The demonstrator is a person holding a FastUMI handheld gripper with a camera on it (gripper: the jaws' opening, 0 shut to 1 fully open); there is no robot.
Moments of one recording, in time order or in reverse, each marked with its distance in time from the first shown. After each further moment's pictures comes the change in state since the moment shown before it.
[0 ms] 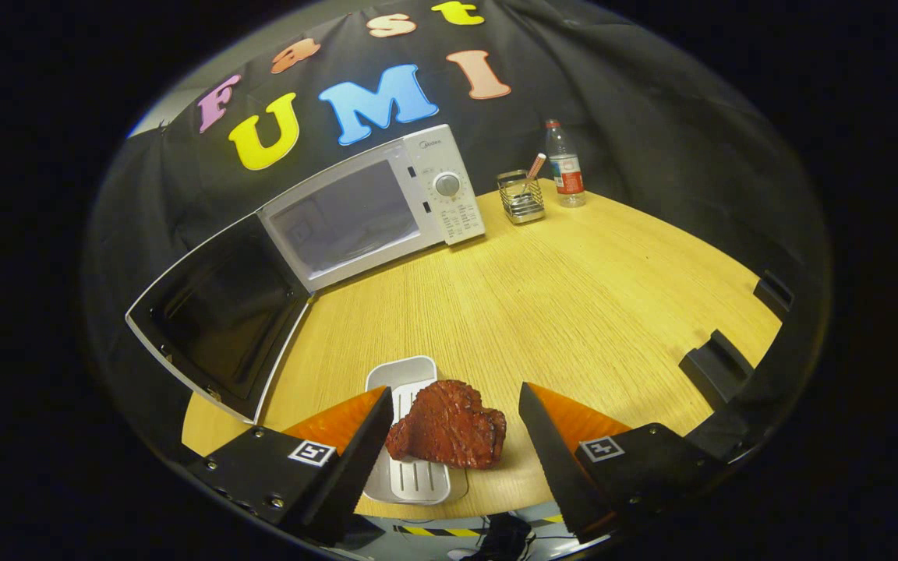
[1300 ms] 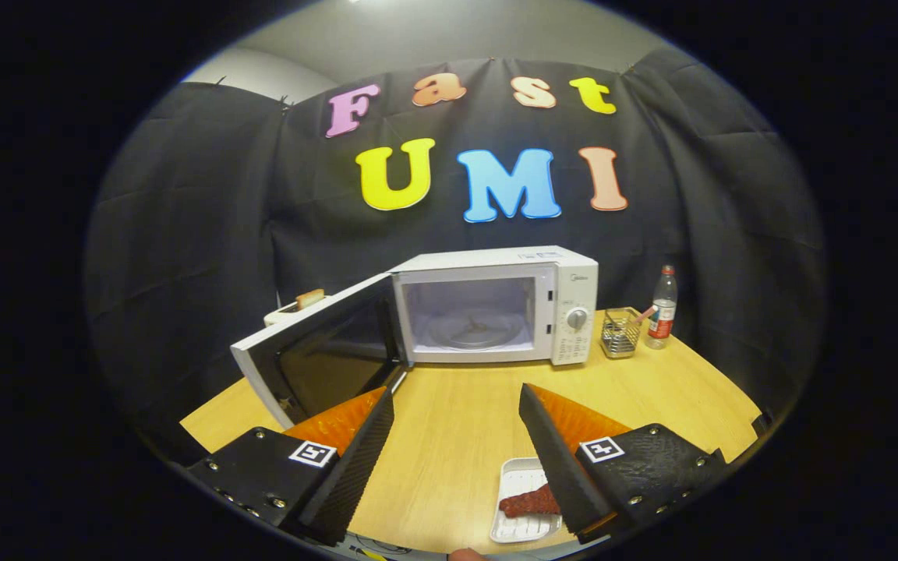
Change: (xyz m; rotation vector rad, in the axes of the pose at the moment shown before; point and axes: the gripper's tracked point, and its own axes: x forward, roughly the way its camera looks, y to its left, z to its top) arm -0.056 0.145 0.085 -0.338 -0.322 0.147
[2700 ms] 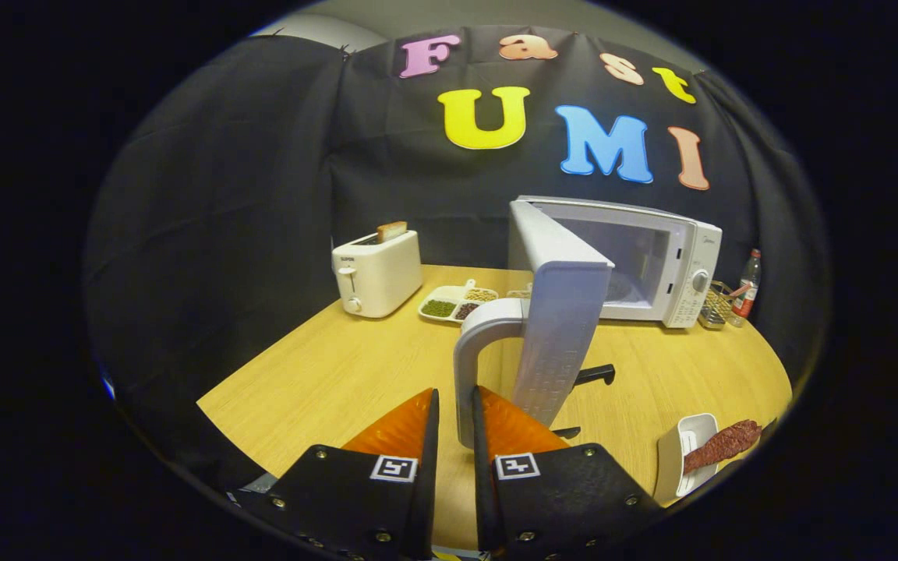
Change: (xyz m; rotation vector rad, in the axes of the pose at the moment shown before) arm 0.047 0.226 -0.080 -0.127 0.179 0.209
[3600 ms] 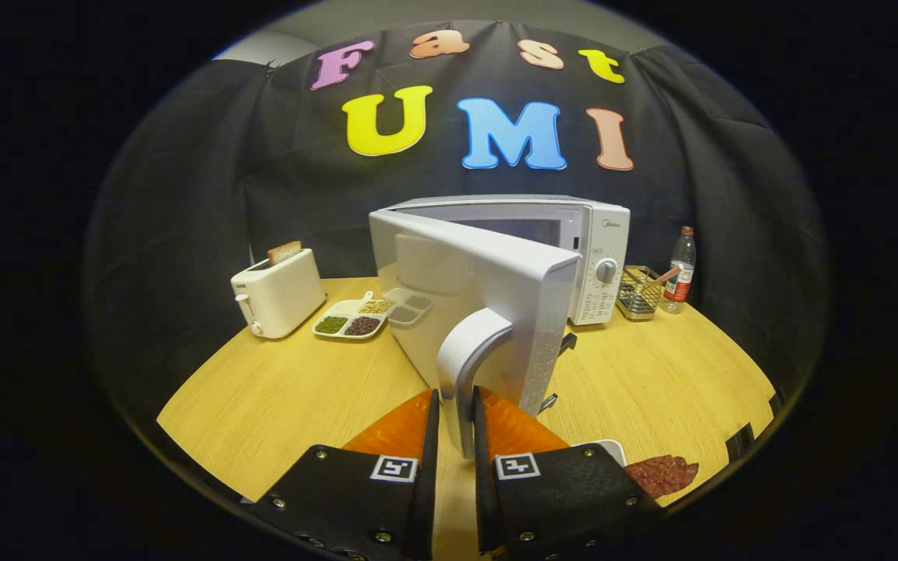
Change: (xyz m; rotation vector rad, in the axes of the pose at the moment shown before) arm -0.010 -0.154 0.005 0.108 -0.007 -0.238
